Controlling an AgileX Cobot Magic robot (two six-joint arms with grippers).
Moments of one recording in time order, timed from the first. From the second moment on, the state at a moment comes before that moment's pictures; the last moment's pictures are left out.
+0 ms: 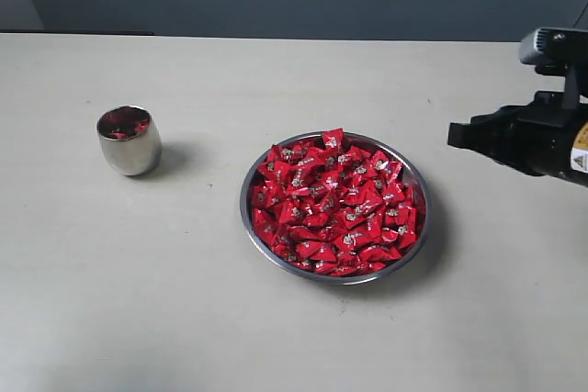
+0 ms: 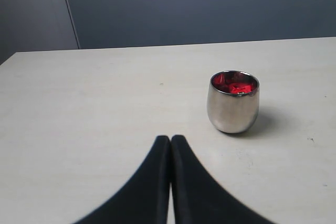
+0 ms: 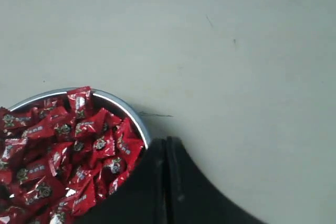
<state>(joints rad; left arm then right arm) 0.12 0.00 0.00 0.04 0.28 -0.02 0.34 1.34 -0.49 -0.55 -0.20 0.72</state>
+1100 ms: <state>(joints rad) 0.12 0.00 0.00 0.04 0.28 -0.02 0.39 1.44 -0.51 -0.39 0.23 0.57</state>
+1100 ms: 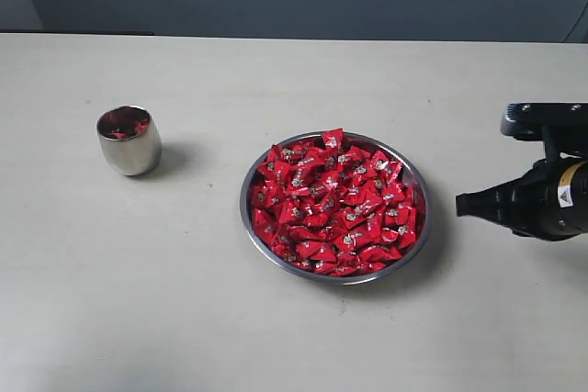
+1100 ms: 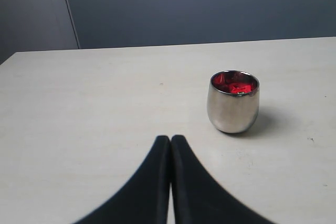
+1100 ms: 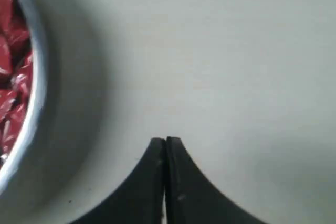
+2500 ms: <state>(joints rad) 0.12 0.00 0.00 0.04 0.28 -0.02 0.78 1.60 -0.56 0.03 -0.15 0.22</state>
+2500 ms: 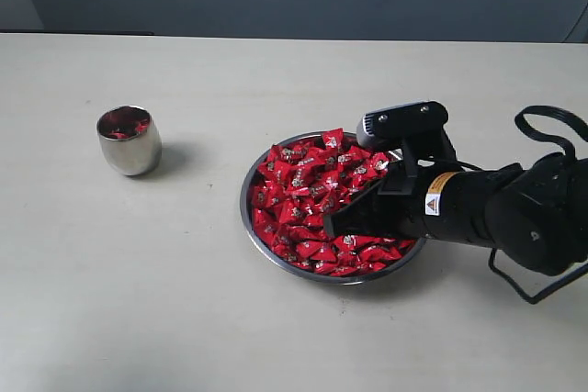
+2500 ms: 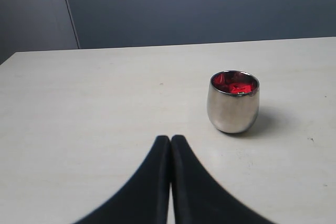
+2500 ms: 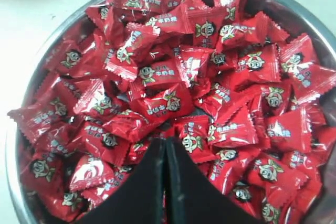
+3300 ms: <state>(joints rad) 0.12 0.00 0.00 0.04 0.28 -0.02 0.31 1.41 -0.42 0.02 -0.23 0.15</state>
